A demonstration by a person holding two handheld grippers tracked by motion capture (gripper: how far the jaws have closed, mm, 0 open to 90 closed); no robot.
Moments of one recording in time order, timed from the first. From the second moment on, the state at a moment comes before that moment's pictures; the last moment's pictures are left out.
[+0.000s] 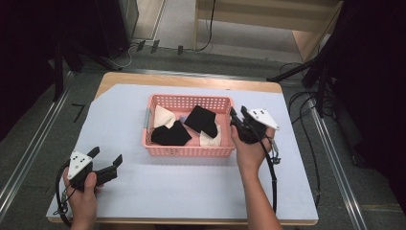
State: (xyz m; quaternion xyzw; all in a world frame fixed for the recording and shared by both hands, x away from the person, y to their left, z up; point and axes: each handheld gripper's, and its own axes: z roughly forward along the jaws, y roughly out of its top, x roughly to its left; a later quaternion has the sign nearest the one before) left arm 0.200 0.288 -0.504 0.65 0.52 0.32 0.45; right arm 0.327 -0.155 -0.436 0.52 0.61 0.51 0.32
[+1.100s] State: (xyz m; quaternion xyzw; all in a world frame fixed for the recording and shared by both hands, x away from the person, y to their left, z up) left arm 0.200 0.289 -0.504 0.65 0.52 0.31 0.46; right arm 0.408 -0.027 -0.492 0.45 0.84 0.24 0.18
